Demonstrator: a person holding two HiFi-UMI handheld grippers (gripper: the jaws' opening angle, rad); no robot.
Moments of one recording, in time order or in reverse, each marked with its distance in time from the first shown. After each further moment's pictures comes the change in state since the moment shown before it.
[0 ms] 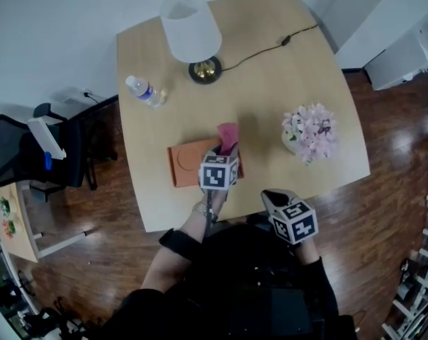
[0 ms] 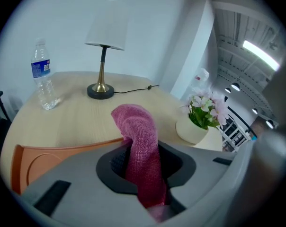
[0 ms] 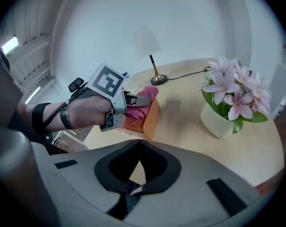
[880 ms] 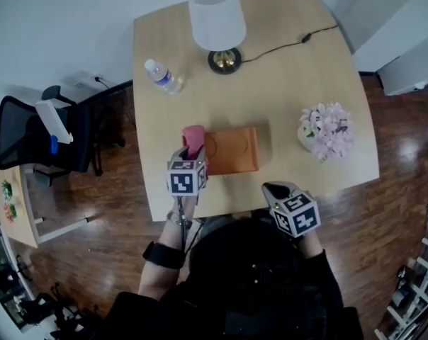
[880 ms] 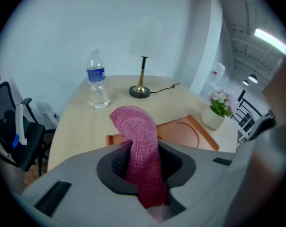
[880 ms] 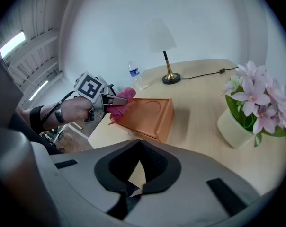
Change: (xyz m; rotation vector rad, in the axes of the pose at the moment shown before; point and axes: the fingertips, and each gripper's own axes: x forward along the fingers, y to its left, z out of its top) left arm -0.103 0.121 -0.032 -0.013 0.018 0.202; right arm 0.024 0.035 0.014 -0.080 0.030 0.056
